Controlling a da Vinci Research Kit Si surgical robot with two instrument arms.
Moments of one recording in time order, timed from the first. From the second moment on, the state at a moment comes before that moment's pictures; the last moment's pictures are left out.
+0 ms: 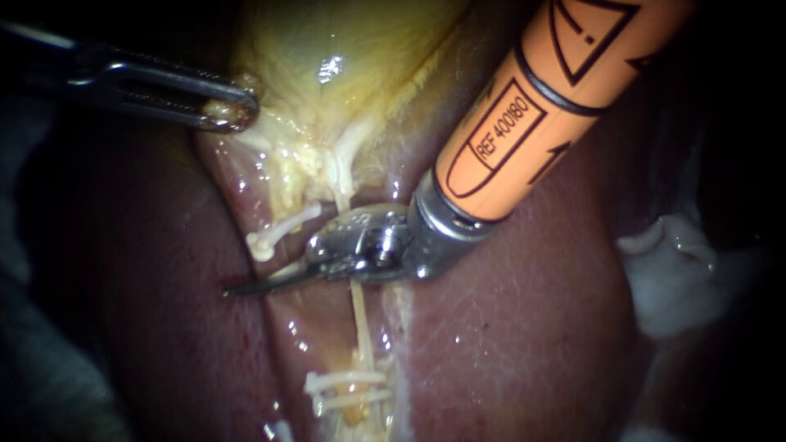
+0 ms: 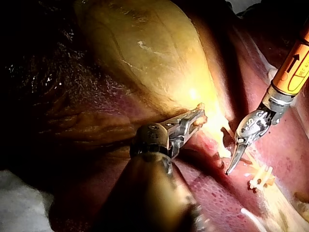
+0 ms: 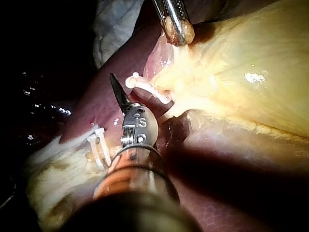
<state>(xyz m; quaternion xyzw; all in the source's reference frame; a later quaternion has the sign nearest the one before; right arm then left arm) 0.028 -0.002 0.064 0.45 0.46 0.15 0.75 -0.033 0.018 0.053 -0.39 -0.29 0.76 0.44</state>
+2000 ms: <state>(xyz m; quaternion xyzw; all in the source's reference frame) 0.007 0.001 0.054 0.09 0.41 0.07 0.91 -0.038 0.017 0.059 -0.39 -0.29 0.76 0.43</state>
